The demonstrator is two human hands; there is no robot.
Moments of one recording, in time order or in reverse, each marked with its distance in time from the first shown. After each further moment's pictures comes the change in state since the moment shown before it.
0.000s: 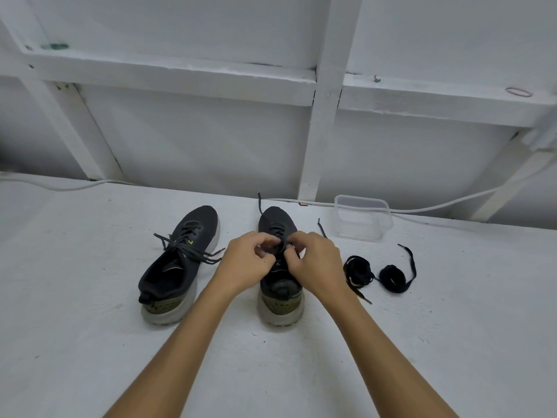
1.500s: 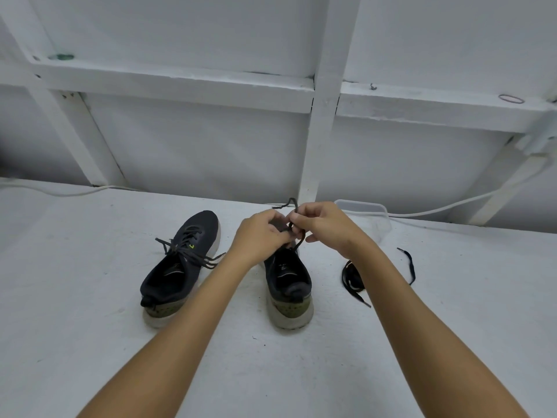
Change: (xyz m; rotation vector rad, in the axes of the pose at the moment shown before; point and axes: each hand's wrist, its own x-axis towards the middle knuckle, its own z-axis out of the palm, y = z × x) left_hand 0.038 0.037 -0.007 -0.040 -0.032 -0.096; right_hand 0.052 -0.010 -0.065 0.532 -0.366 0.093
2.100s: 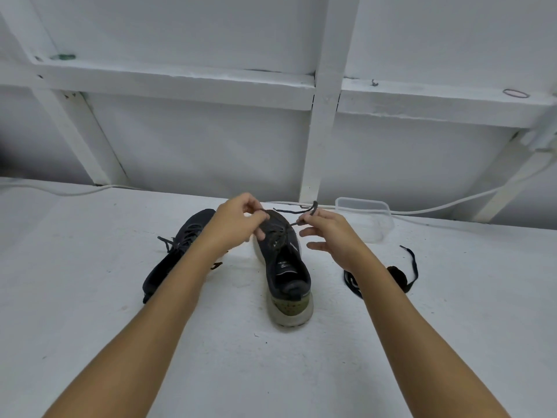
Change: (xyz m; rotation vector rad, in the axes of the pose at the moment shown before) left_hand 0.002 -0.011 -0.042 -0.179 0.036 0.012; right_hand -0.002 0.026 0.007 0.345 0.080 0.138
